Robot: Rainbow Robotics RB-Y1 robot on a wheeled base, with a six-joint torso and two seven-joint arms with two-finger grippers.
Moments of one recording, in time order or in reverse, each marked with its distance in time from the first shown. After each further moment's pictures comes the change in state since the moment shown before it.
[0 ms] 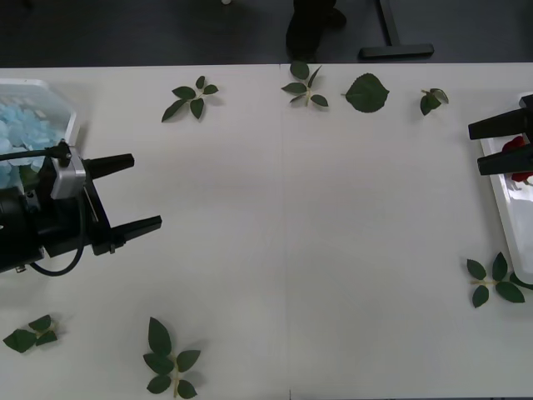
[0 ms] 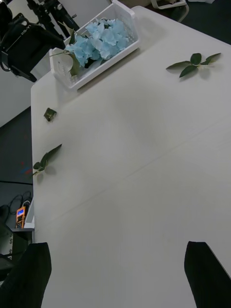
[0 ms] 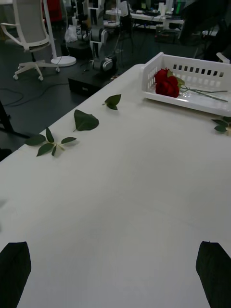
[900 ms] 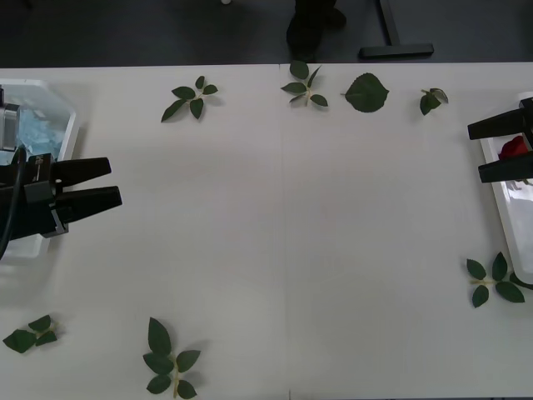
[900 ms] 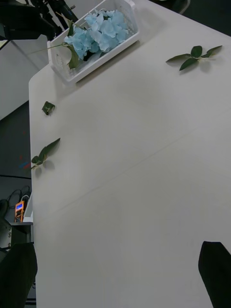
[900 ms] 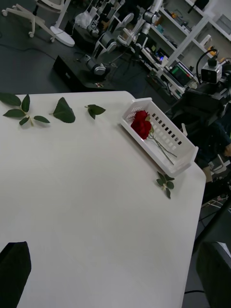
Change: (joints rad) right arm 0.000 0.000 0.000 -0.003 0.025 0.005 0.000; left arm 0.002 0.407 -0.123 0.092 0.628 -0.099 0.225
